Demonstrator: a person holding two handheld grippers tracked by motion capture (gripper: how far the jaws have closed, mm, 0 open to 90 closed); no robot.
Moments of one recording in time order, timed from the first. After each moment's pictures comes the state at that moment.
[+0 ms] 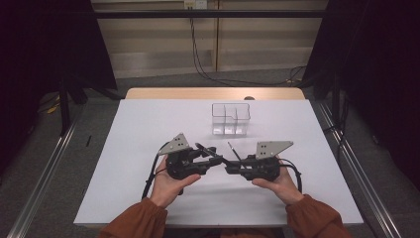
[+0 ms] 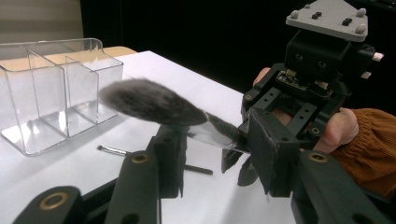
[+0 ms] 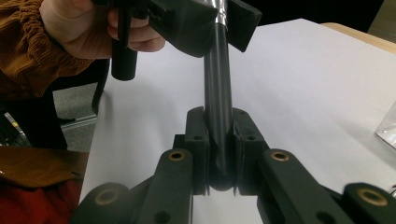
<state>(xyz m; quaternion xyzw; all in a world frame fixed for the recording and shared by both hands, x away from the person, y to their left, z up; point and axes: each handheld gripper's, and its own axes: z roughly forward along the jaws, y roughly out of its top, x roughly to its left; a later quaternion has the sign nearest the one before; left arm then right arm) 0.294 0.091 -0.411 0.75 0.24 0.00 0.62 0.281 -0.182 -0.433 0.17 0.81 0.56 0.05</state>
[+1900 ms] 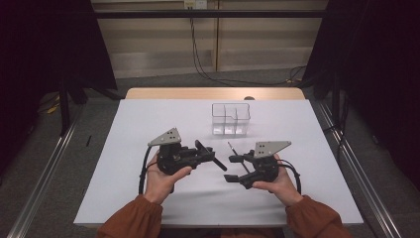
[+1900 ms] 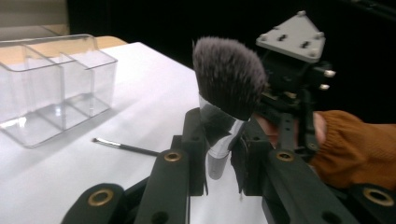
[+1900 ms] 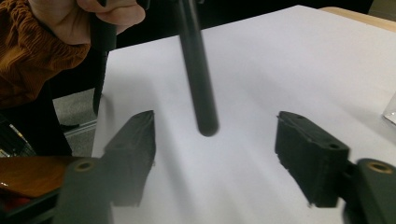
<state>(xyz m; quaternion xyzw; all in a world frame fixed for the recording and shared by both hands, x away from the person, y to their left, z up) 0.298 0.110 -0.386 0.76 0.24 -0.04 0.60 0.281 -0.180 -0.437 0.21 0.81 0.56 0.03</state>
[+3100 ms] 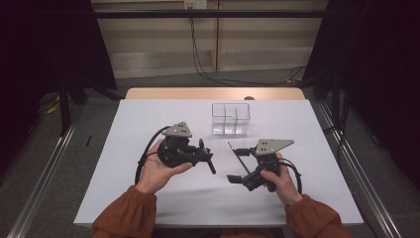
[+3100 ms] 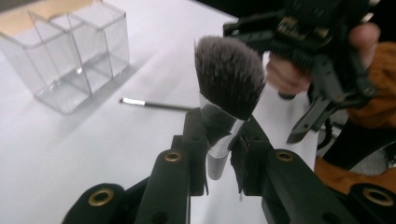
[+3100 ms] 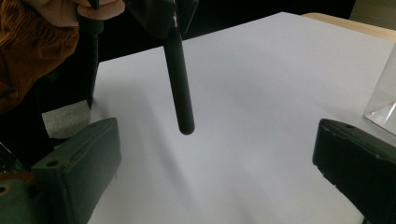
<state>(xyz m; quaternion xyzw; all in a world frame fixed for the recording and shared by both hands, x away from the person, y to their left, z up) 0.309 0.100 -0.364 0.86 0.21 -0.01 0.47 0.284 -0.183 -0.436 0.23 0.79 0.57 0.04</state>
